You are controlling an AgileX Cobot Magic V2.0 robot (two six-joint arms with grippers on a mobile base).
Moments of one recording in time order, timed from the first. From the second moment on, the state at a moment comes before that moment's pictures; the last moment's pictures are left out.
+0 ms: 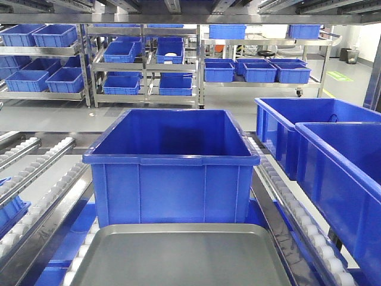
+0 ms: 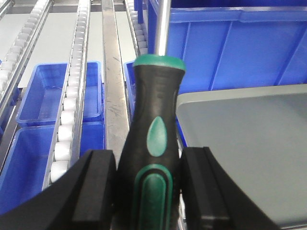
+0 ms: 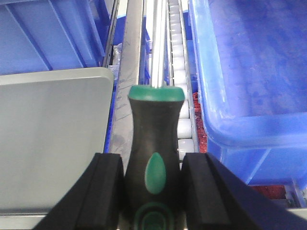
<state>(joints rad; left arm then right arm) -0.05 0.80 -0.96 -0.17 0.78 0.11 0.11 0.90 -1.12 -0.07 1.03 0.24</state>
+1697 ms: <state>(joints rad) -0.30 1.46 -0.96 -0.82 0.61 0.29 0.21 1.61 -1.12 0.78 0.78 -0.41</state>
